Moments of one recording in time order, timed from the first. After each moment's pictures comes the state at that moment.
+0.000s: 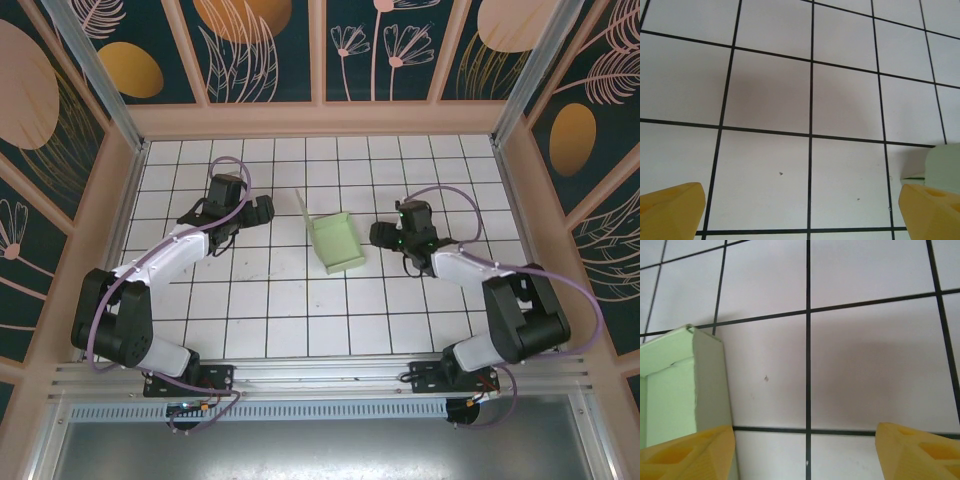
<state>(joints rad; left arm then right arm) -0.35 1.48 0.95 -0.24 -0.07 -0.49 0.37 1.43 0.65 0.02 -0.01 0.42</state>
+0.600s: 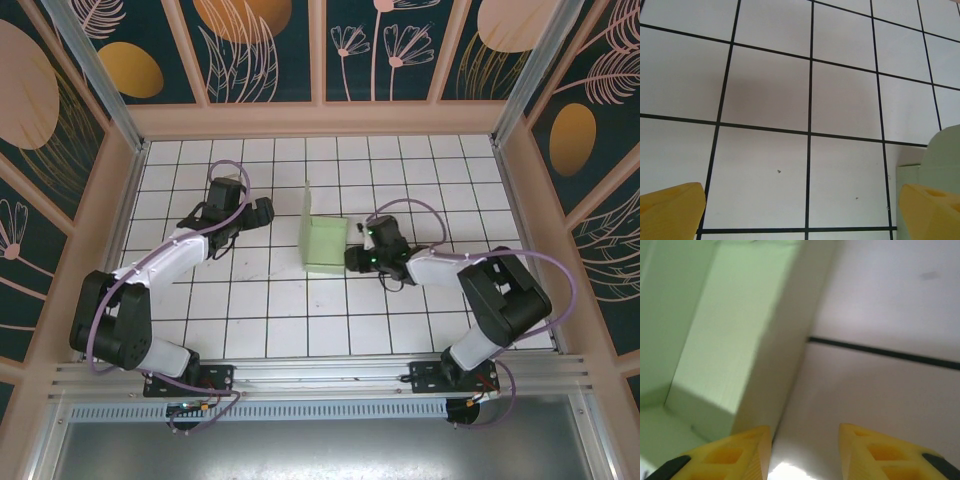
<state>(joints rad) -0.35 1.46 0.91 -0.20 -0.08 -0.51 0.61 1.59 0.67 0.06 -0.17 0.41</state>
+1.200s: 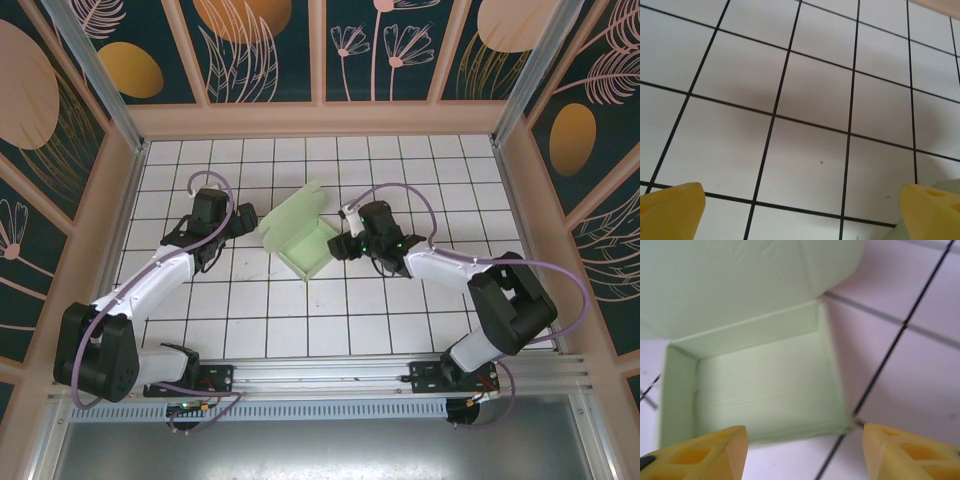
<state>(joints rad) -0.32 1.29 0.80 -0.25 -0.17 -0.55 0.63 1.54 0.81 0.03 -0.13 0.10</state>
